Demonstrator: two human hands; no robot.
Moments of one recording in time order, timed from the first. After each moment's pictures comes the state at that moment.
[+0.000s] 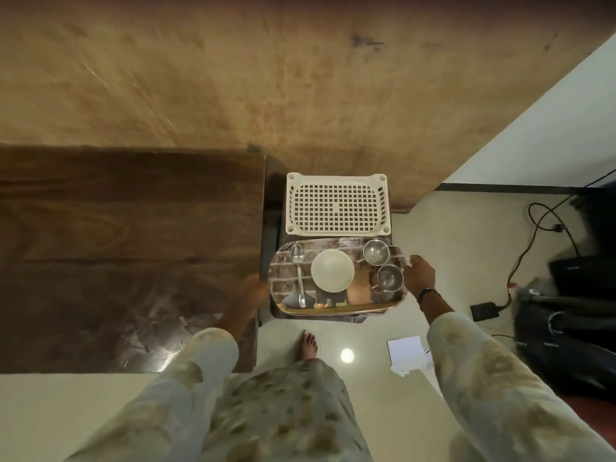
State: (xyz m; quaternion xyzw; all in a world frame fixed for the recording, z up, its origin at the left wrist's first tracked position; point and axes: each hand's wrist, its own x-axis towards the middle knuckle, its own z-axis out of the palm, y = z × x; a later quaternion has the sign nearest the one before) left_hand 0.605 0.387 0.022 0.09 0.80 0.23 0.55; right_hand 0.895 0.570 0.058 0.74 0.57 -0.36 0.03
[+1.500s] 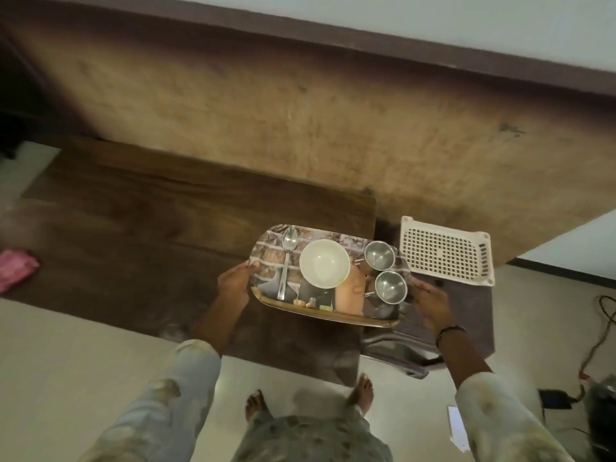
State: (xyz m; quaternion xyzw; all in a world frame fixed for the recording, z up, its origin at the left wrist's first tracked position) left_hand 0.363 0.197 0.130 -0.16 0.68 0.60 0.39; right_hand 0.670 0.398 0.141 0.56 0.42 -0.67 -0.26
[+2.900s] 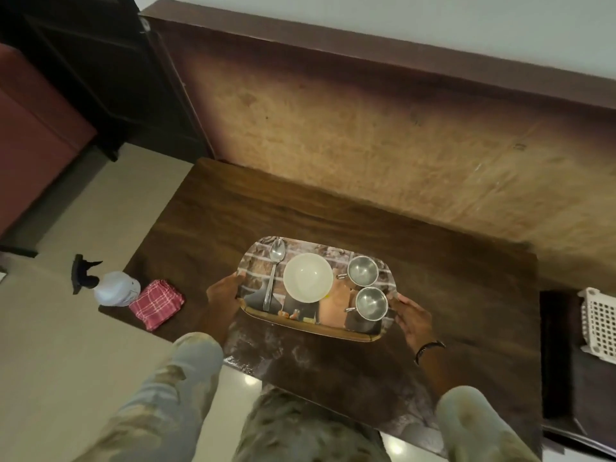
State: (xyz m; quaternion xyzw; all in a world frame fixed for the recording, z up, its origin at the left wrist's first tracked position) left_hand -0.043 -0.004 0.134 -0.23 0.73 0.58 0.29; right_hand 0.228 0.229 0.101 0.60 0.33 -0.70 -0.19
